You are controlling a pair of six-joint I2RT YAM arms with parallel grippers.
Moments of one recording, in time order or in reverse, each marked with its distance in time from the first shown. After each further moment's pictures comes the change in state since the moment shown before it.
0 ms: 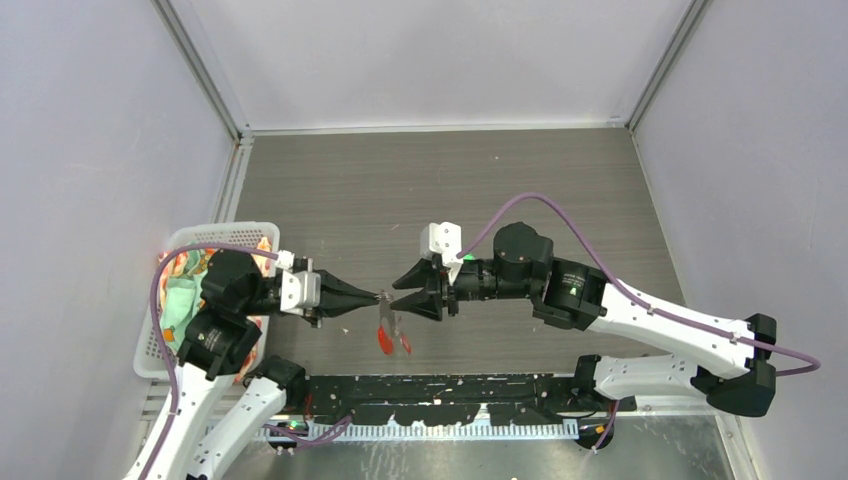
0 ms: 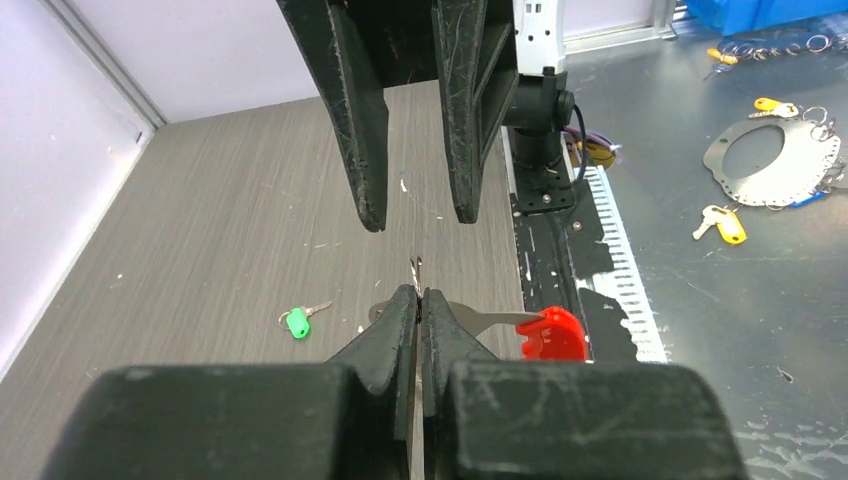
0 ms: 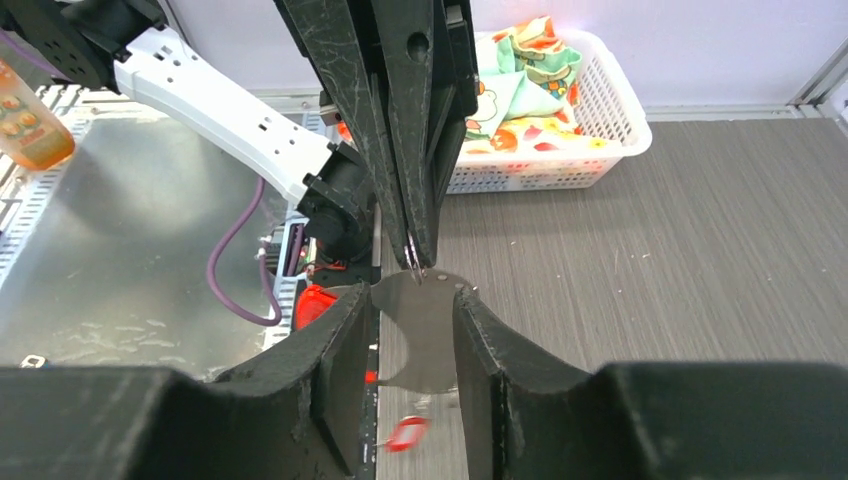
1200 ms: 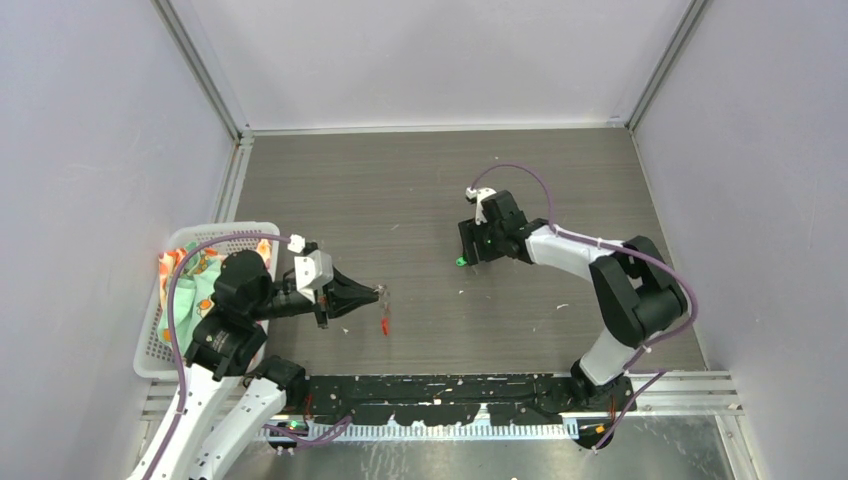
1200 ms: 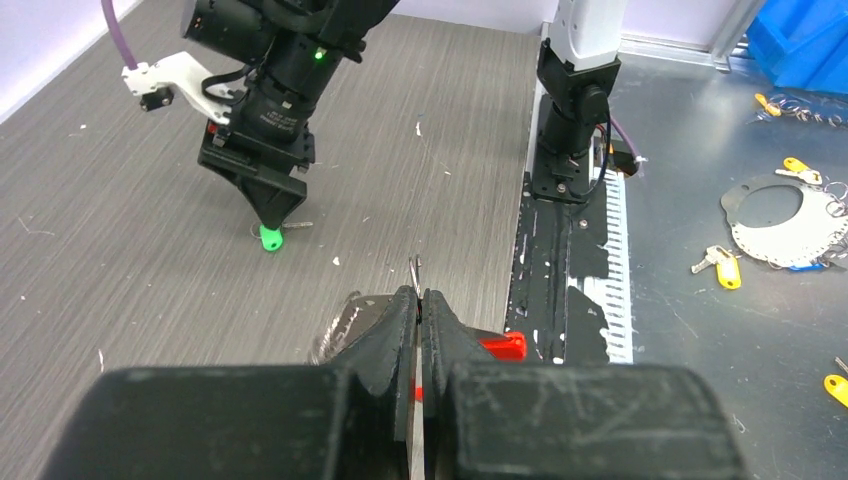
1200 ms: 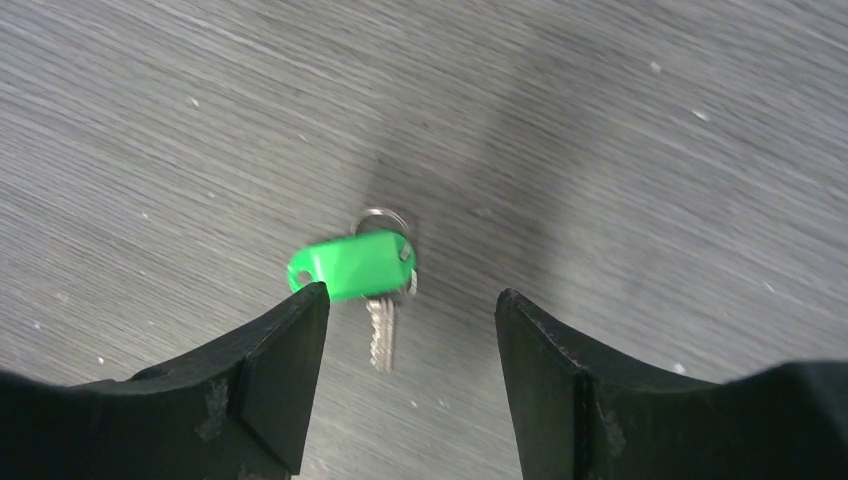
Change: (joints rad) left arm 0.000 -0.027 -0.082 -0.033 -0.193 -0.200; right arm -0.654 0.544 -0.207 -0.030 0.340 0.208
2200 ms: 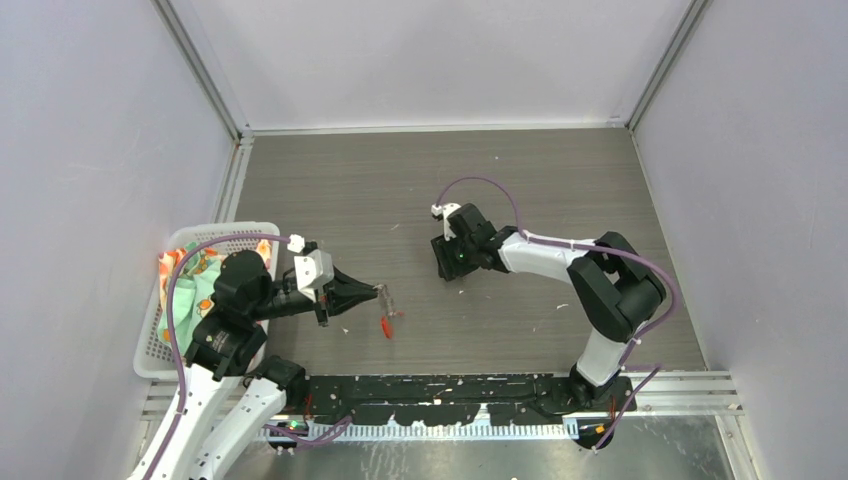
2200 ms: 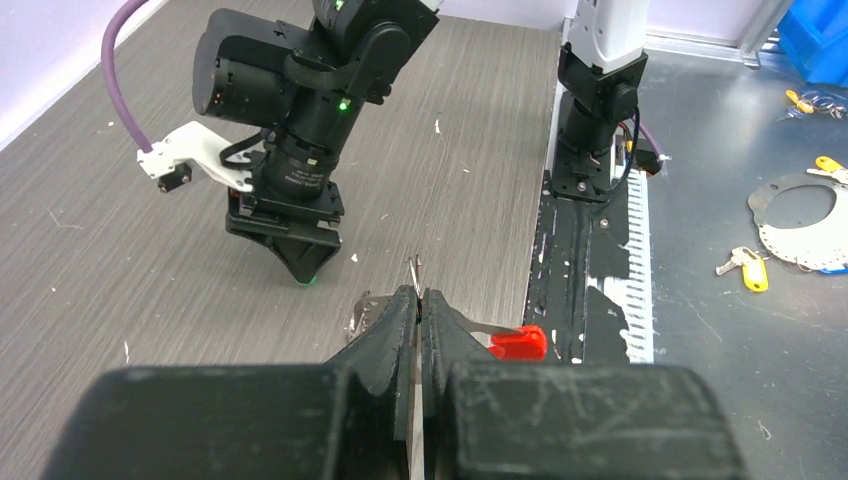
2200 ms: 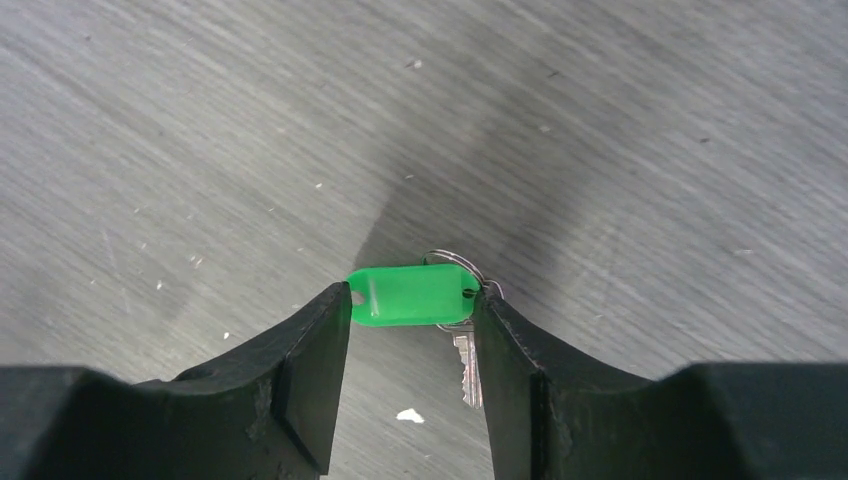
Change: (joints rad) left arm 0.000 -0.002 0.000 0.000 -0.034 0.022; right arm 0.172 0.113 0.080 -0.005 -0.041 0.039
